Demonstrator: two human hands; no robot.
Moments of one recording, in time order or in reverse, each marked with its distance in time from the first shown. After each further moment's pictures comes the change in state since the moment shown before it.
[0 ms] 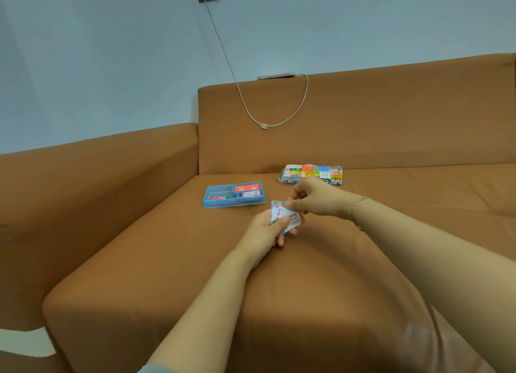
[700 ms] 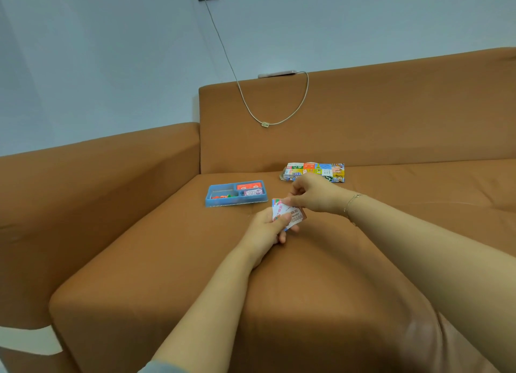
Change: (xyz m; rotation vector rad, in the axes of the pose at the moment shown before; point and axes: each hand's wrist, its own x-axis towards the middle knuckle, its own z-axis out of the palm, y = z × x) left_hand -0.001 0.001 -0.001 0.000 0.016 0.004; right_hand 0.005 -0.005 0.004 -0.097 0.052 0.003
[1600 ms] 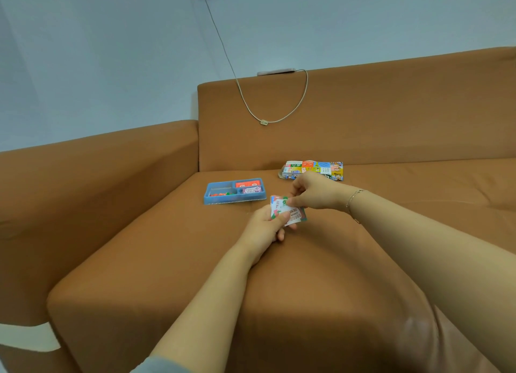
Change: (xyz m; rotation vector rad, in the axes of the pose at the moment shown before) left_hand 0.002 -0.003 0.001 0.003 0.003 0.009; right_hand 0.000 0.001 -0.005 -0.020 -0.074 0.020
